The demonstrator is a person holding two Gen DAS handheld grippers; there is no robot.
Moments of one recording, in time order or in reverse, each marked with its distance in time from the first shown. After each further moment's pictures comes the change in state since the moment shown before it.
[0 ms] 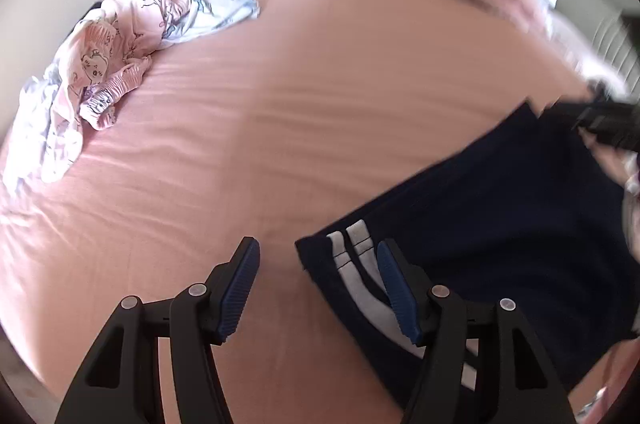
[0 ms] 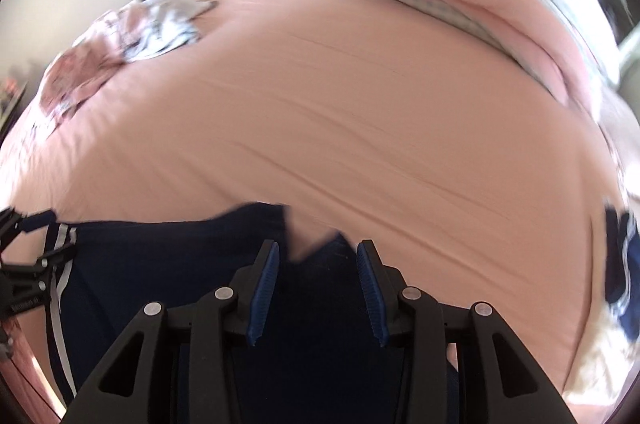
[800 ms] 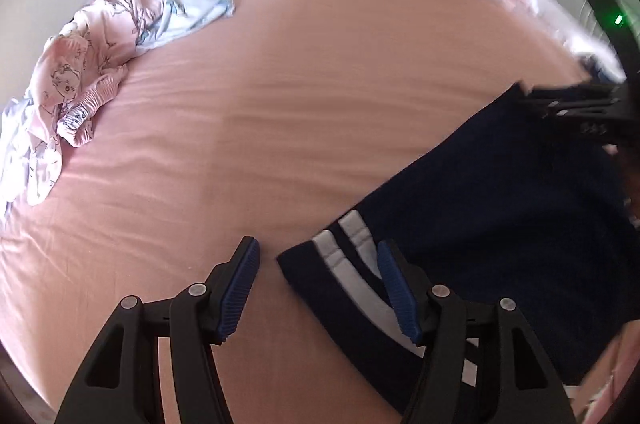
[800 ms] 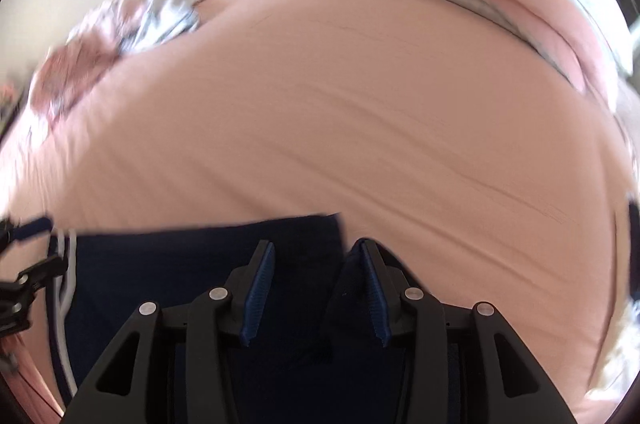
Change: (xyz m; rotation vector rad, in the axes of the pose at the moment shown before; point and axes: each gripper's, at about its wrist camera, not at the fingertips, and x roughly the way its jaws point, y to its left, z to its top) left arm 0.017 -0.032 -0.005 0.104 0.070 0.028; right arm 0.030 0.006 0.011 0.010 0.082 -0.065
